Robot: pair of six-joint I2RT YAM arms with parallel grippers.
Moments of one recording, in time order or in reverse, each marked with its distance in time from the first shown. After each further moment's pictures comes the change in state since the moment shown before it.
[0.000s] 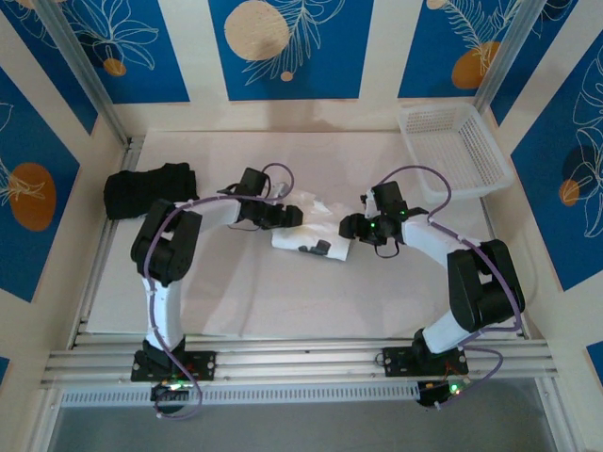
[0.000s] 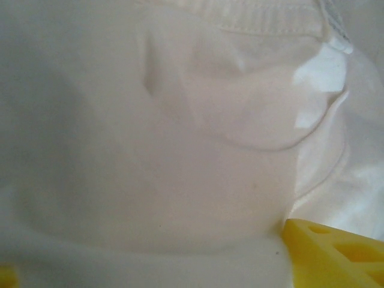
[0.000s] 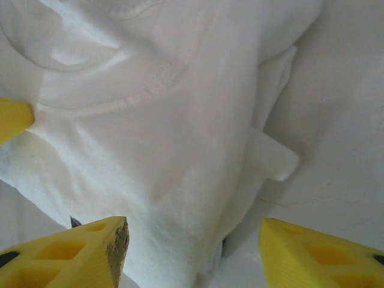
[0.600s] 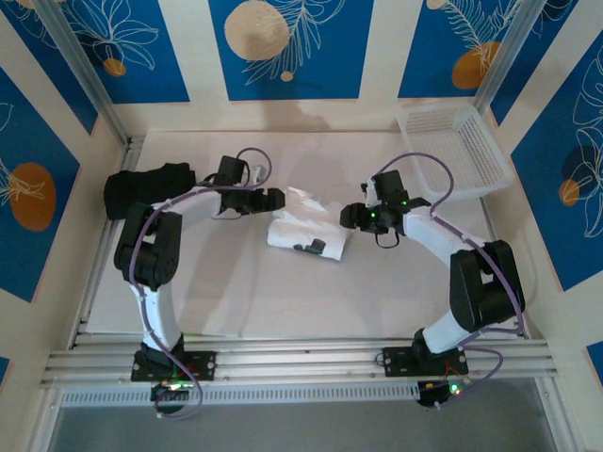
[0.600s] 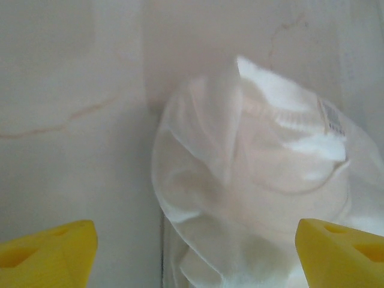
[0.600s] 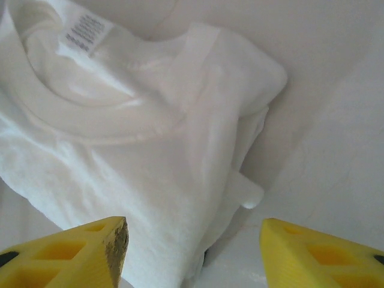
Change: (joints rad) left arm 0.116 -0.092 -0.005 -0.026 -0.095 0.005; right arm -0.005 0.000 0.089 -0.057 0.042 -0.041
